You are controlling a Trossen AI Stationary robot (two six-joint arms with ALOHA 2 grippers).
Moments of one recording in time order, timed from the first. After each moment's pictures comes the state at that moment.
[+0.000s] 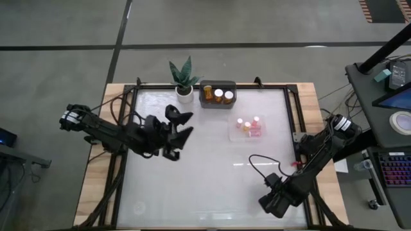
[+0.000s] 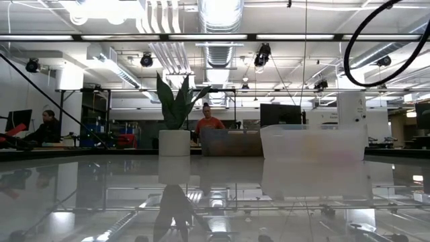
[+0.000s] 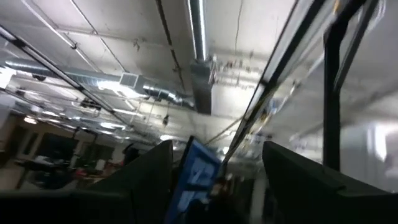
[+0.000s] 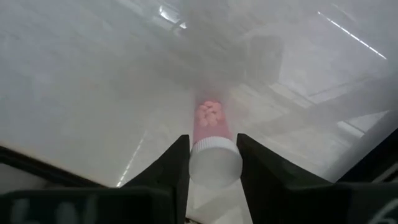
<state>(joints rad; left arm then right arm) -0.31 1.38 0.93 1.28 -0.42 0.05 0.87 1.64 1.08 -0.91 -0.13 1.93</state>
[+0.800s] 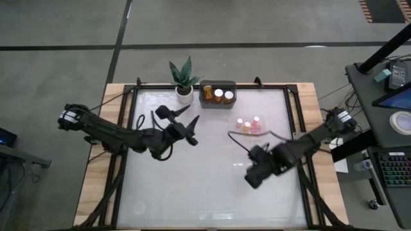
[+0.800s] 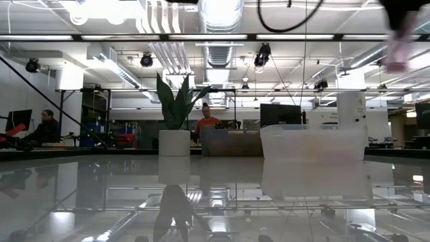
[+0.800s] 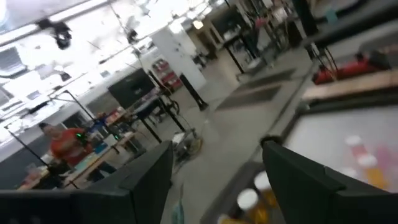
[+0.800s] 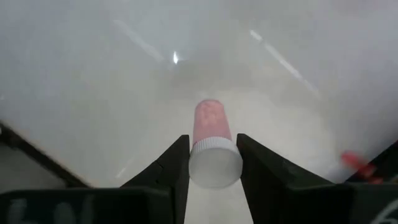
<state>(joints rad) -0.29 1.35 0.93 0.58 -1.14 0.67 0.51 1.57 1.42 -1.31 0.02 1.35</state>
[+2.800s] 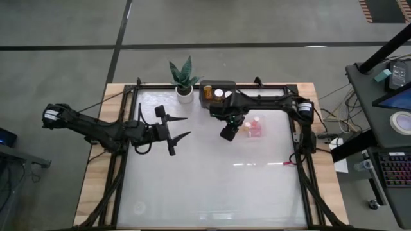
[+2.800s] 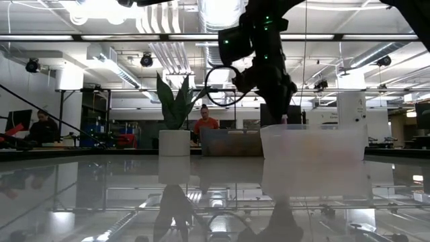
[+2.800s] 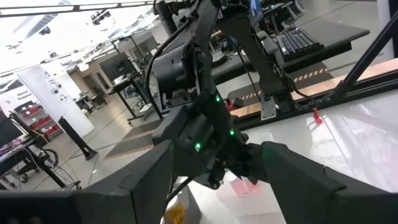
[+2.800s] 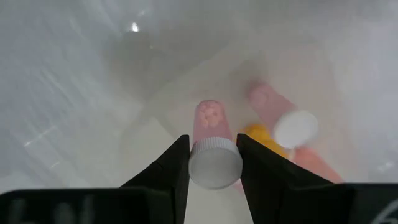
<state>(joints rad) -0.22 1.00 0.68 0.34 -0.53 0.43 -0.23 1.99 1.63 -1.28 -0.01 0.30</state>
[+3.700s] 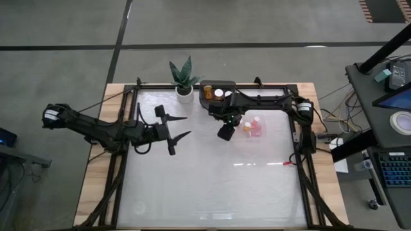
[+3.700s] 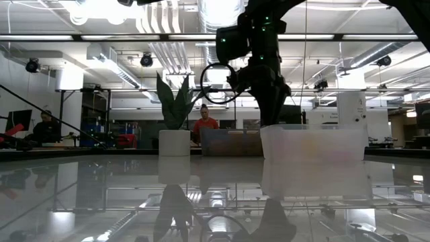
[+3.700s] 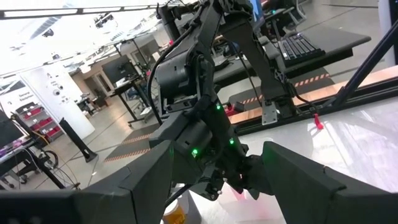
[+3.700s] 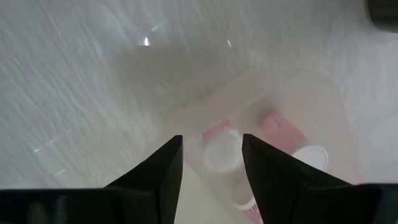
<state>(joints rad) -0.22 1.00 0.68 0.36 -0.53 0.43 -0.23 1.99 1.63 -1.20 -0.03 0.27</state>
